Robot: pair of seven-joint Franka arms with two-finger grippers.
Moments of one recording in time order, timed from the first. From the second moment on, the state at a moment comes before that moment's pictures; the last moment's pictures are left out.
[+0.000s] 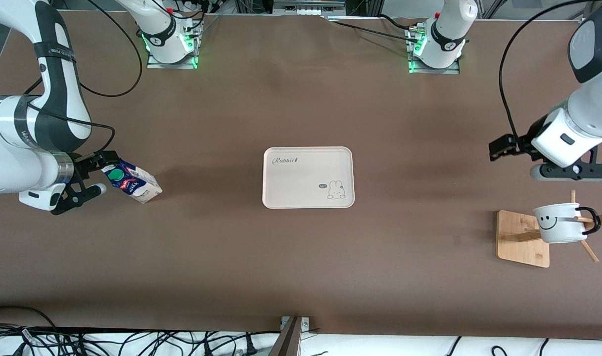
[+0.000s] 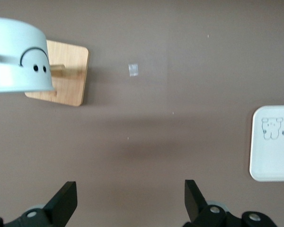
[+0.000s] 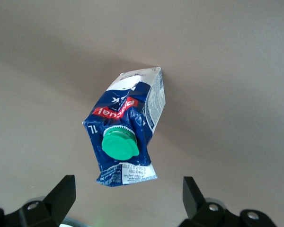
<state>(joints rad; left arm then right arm) -0.03 0.17 -0.05 -1.56 0.02 1.71 -0.09 0.06 0.43 -0.08 -1.54 -0.02 1.64 -0.48</state>
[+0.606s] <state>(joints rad) 0.06 0.11 -0.04 -1.83 0.02 2.18 -0.20 0.06 0.43 -0.08 -1.61 -0.02 1.72 -0.48</state>
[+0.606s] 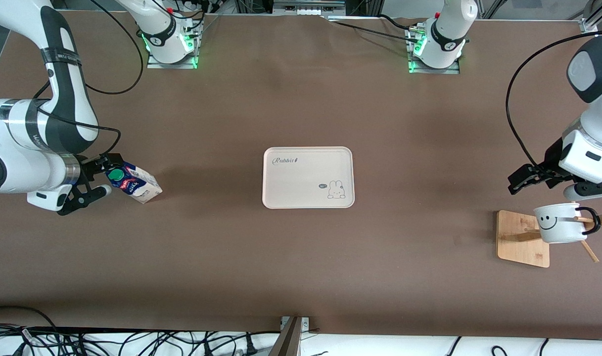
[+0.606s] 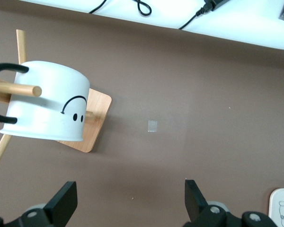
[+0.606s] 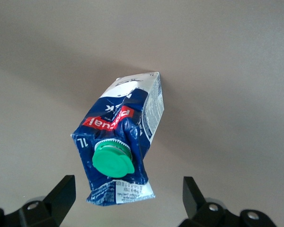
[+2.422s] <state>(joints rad) 0.21 0.19 -0.04 -2.04 -0.30 2.69 -0.05 0.09 0.42 -0.08 -1.68 -0.05 1.80 -0.49</state>
